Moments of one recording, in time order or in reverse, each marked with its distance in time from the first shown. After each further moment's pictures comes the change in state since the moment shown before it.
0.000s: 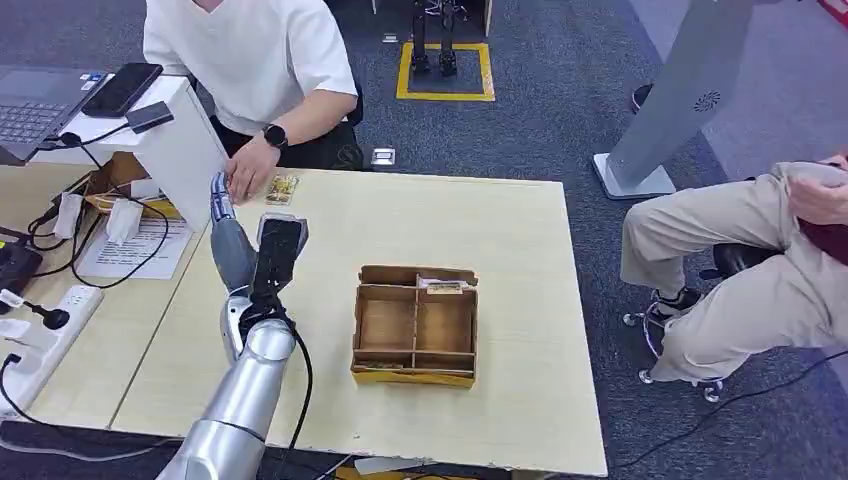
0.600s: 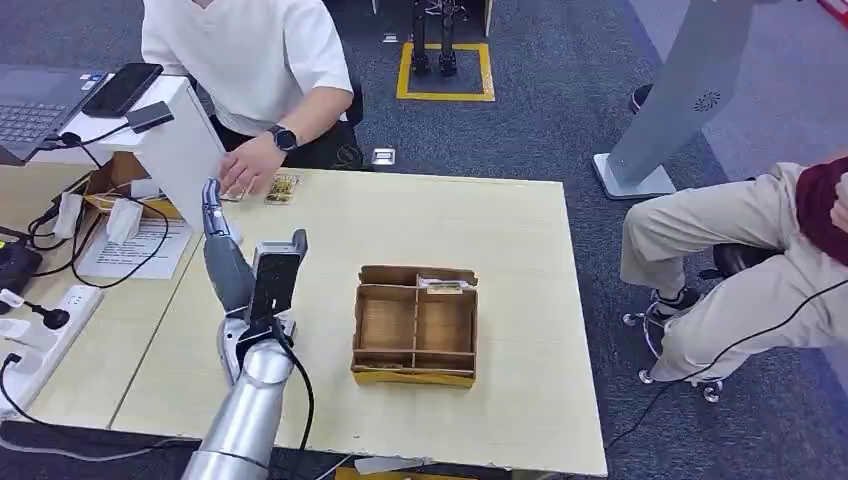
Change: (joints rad) left arm 0.130 -0.034 0.001 -0.173 0.023 0.004 -0.157; right arm 0.033 0.000 -0.072 0.000 -0.016 0.000 -0.054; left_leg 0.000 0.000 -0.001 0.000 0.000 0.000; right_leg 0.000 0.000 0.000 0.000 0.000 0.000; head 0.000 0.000
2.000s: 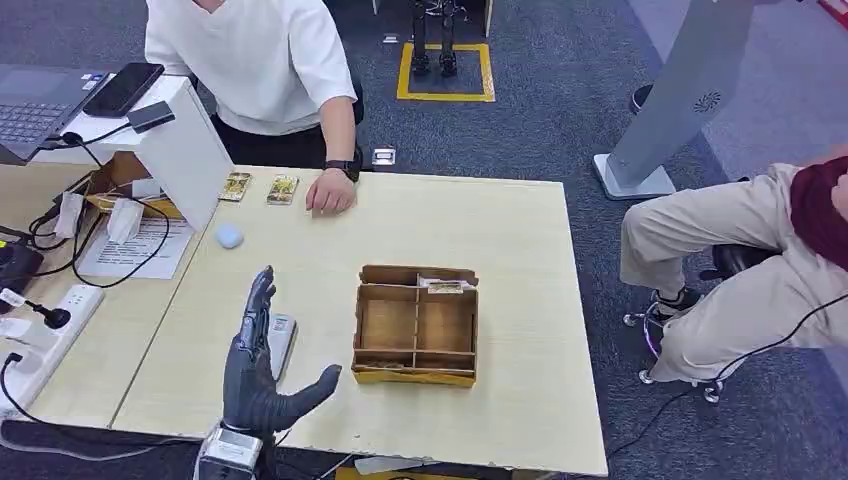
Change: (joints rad) left arm 0.434 0.272 -0.366 -0.456 0.378 -0.397 -0.281; right arm -0.007 -0.009 0.065 0.000 0.014 0.000 -0.017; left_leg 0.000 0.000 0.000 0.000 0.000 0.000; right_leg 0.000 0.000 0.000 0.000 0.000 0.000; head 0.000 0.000
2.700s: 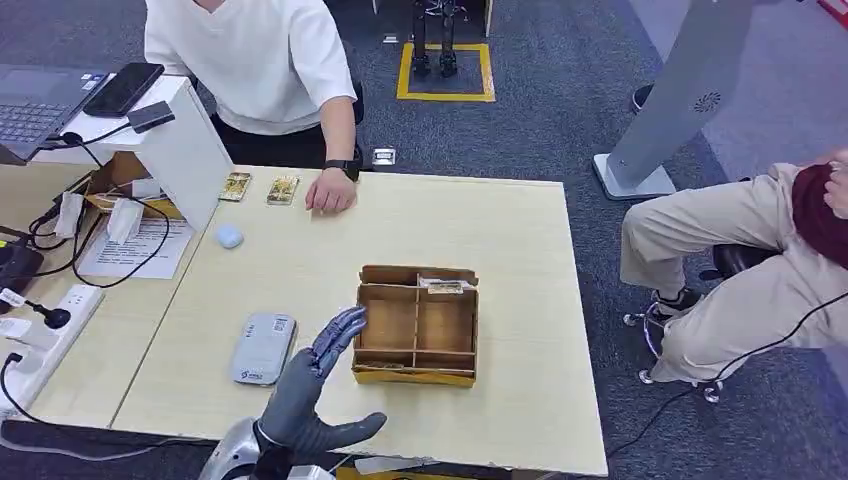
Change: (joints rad) left arm -0.047 0.099 -0.123 0.039 -0.373 -0.061 0.139; right arm -0.022 0.000 0.011 -0.001 -0.005 0.000 -0.019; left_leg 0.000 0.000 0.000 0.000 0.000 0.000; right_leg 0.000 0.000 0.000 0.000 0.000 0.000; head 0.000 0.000
